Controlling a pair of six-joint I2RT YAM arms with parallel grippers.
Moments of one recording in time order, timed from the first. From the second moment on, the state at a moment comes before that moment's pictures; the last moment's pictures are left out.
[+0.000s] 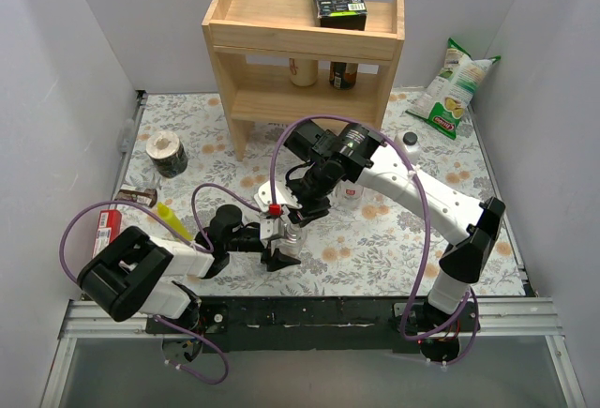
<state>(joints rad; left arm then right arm) -0.64 1.38 0.20 0.89 0.88 0.21 1.01 1.72 1.88 -1.35 -0.54 -1.08</state>
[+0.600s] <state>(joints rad) -0.64 1.40 0.20 0.93 0.84 0.19 1.02 1.71 1.86 -1.35 -0.60 -1.08</state>
